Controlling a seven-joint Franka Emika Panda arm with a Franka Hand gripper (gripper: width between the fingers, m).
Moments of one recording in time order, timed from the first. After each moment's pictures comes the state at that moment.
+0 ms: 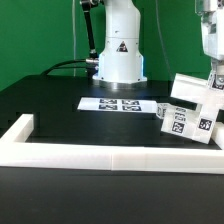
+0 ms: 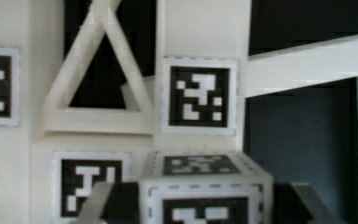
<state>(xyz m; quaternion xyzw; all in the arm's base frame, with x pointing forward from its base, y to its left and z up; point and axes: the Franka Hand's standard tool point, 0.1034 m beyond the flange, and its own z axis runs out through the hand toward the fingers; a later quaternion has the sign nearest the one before) 0.534 0.137 0.111 -0.65 0.76 0.00 0.06</state>
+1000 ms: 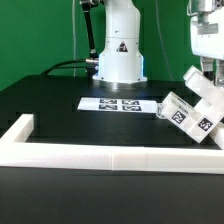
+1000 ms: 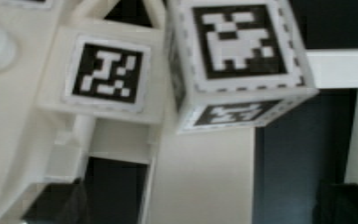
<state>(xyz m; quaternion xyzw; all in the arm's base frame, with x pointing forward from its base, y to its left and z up) 0.534 0.123 0.111 -0.72 0.69 0.00 0.06</state>
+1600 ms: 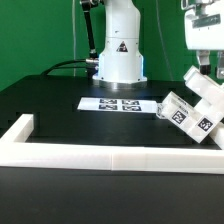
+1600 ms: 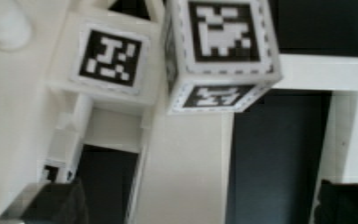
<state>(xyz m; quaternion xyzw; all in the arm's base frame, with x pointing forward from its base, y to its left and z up) 0.533 0.131 0.133 -0.72 0.68 0.00 0.08</state>
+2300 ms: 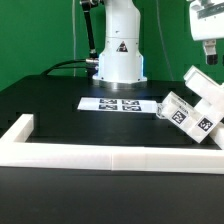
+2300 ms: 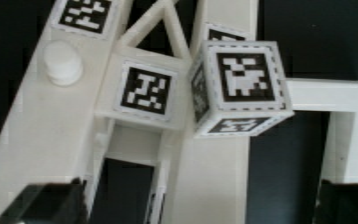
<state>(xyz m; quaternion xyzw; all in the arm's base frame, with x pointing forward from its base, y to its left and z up) 0.523 0.141 0.141 -0.73 0.68 0.00 0.08</state>
